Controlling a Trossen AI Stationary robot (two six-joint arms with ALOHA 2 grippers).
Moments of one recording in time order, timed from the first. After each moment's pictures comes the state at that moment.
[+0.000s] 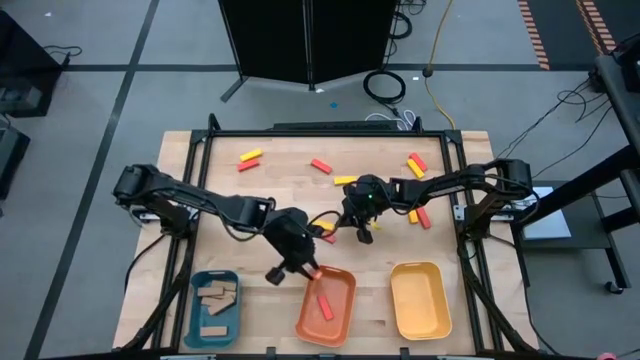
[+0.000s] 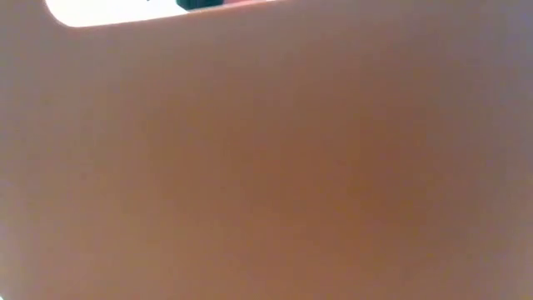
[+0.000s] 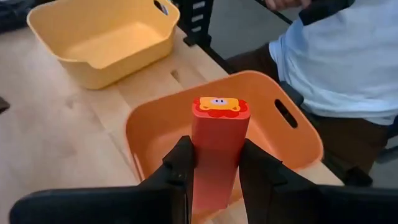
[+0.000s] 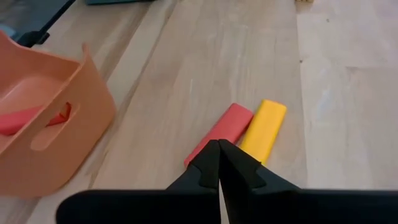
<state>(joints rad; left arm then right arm) -0.19 1.61 1.16 -0.23 0.47 0.24 -0.14 1.64 0.75 0.27 -0.39 -0.06</state>
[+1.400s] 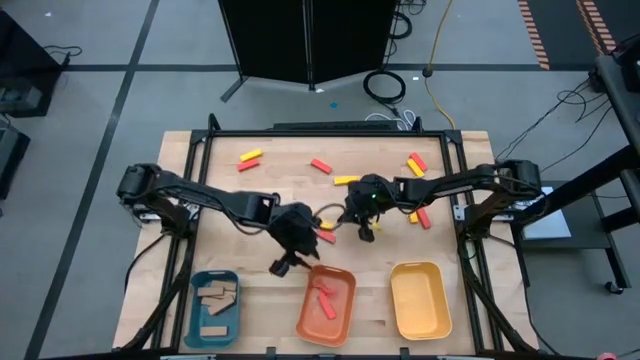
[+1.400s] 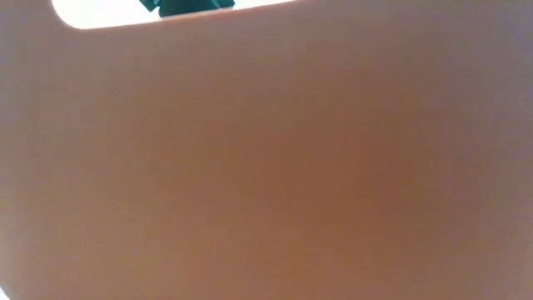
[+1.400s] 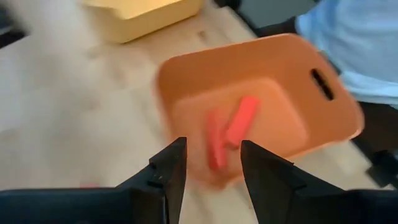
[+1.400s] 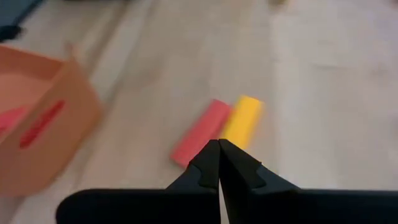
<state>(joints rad) -0.13 1.61 1.16 -0.36 0.40 0.26 -0.14 1.56 0.75 0.17 -0.28 -0.08</state>
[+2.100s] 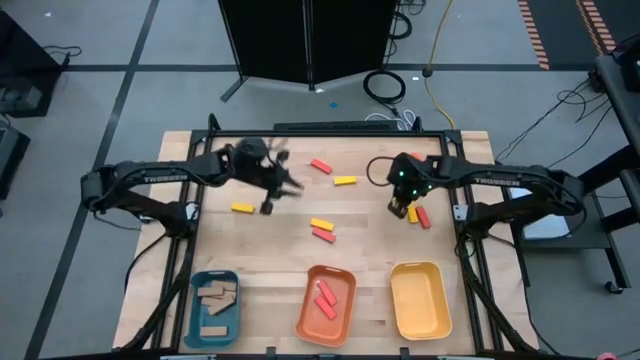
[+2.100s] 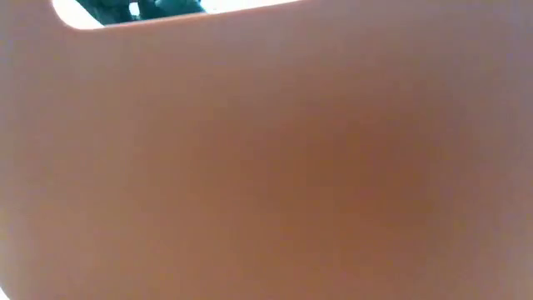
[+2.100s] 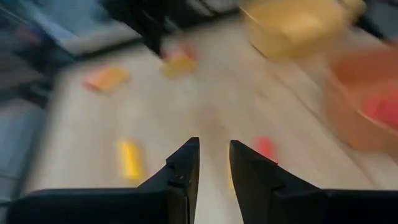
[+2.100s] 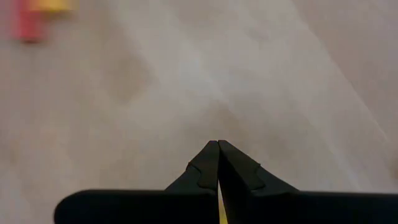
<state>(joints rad) 0.36 1.27 0.80 -0.03 0.47 0.48 -0.38 1.20 0.75 -0.73 -0.06 0.29</state>
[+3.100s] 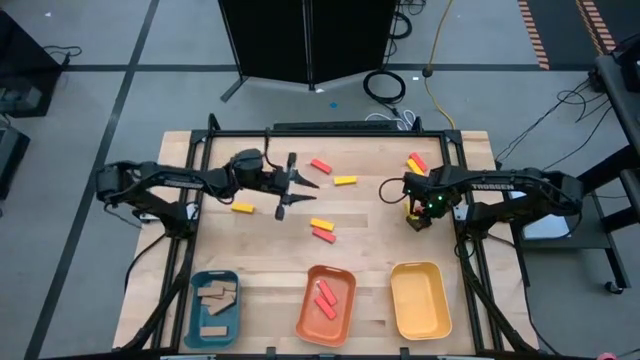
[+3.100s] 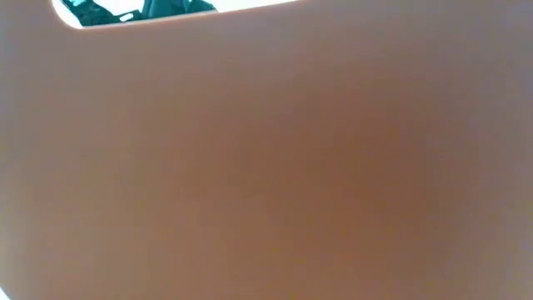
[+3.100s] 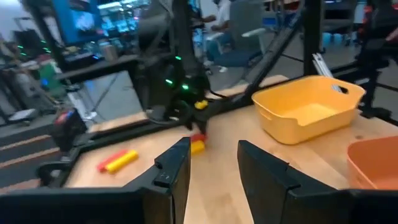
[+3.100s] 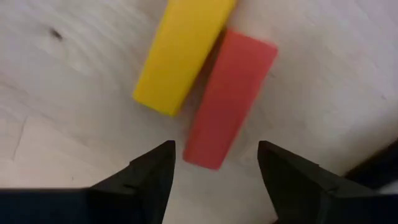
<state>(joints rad) 0.28 1.43 0.65 0.67 0.49 0.29 -0.38 1.20 0.55 -0.99 -0.13 0.60</state>
